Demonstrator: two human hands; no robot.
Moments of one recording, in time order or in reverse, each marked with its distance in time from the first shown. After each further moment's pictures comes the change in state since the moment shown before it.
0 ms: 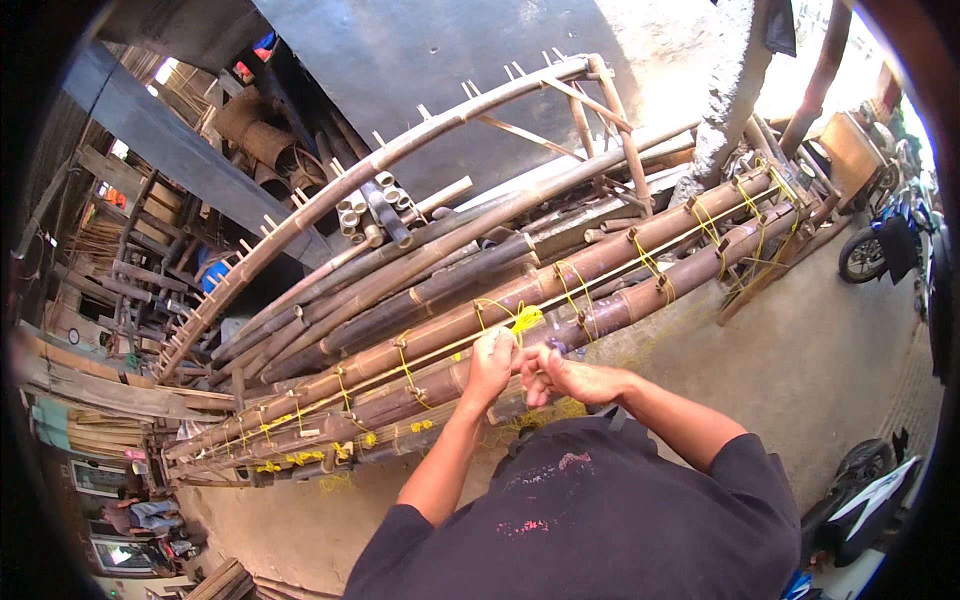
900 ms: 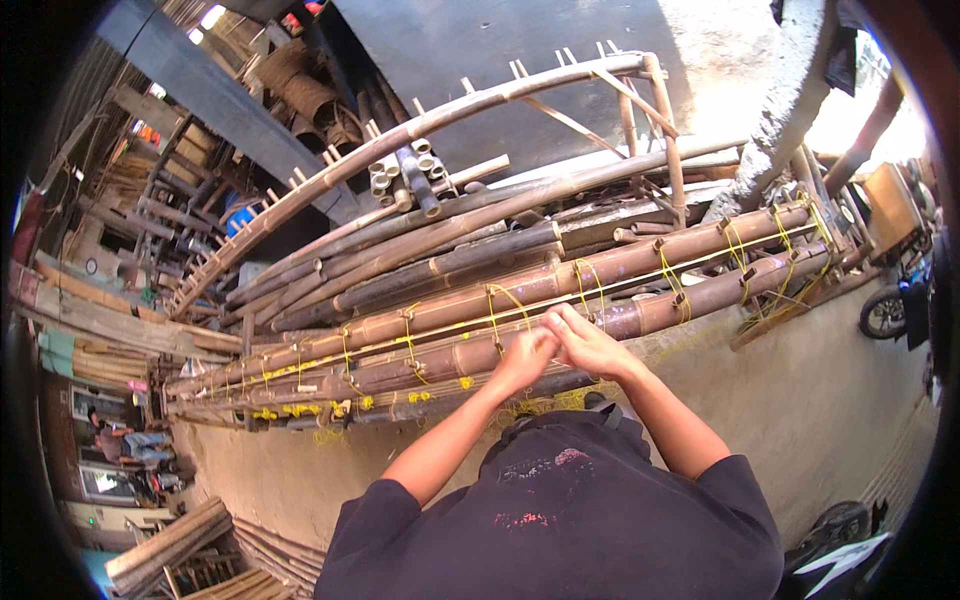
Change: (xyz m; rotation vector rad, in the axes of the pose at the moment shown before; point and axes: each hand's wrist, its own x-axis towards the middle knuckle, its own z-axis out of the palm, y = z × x) left_hand 0.021 -0.058 0.052 0.081 0.000 0.013; right_hand 0.020 0.002 -0.055 -0.343 0.331 0.071
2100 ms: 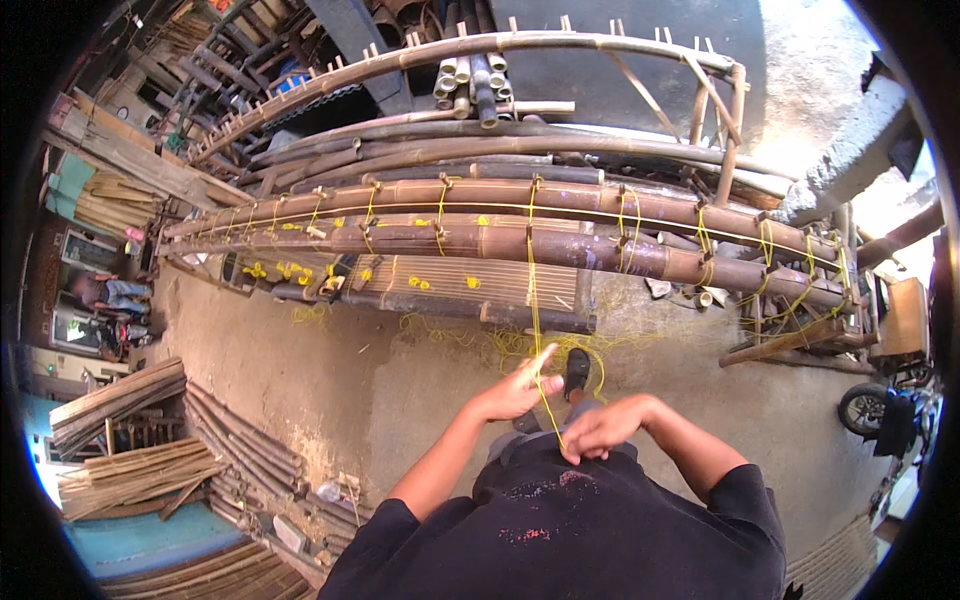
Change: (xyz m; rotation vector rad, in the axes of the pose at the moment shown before) left_hand -0.231 0.041 0.078 -0.071 -0.111 -0.278; right_hand -0.169 0.082 0.035 -0.281 -1.176 0.017
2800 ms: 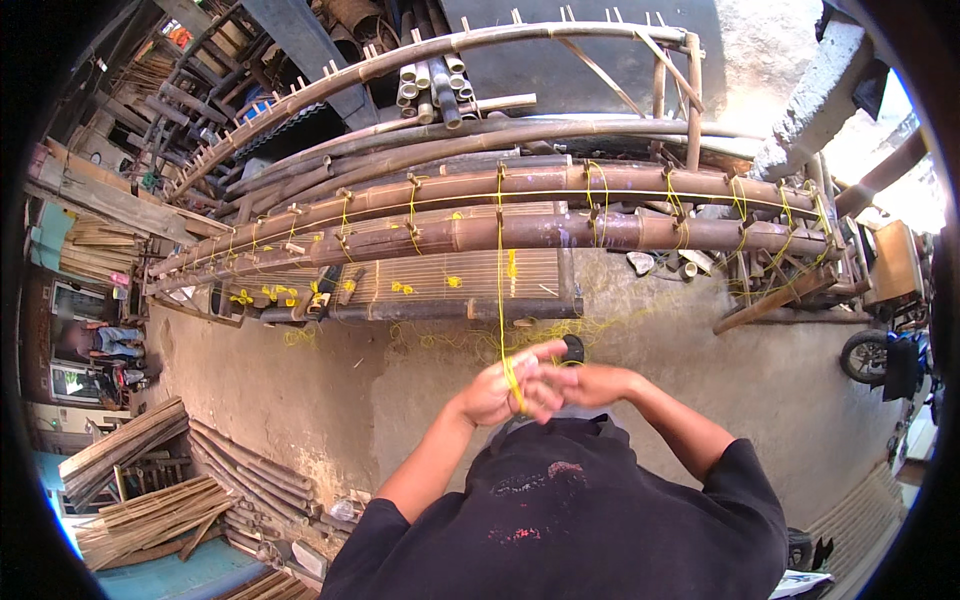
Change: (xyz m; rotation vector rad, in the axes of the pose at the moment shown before) left_hand -0.032 0.032 -0.009 -1.066 -0.473 -0.023; right_hand 0.007 0.005 0.030 -0.070 0.572 0.128
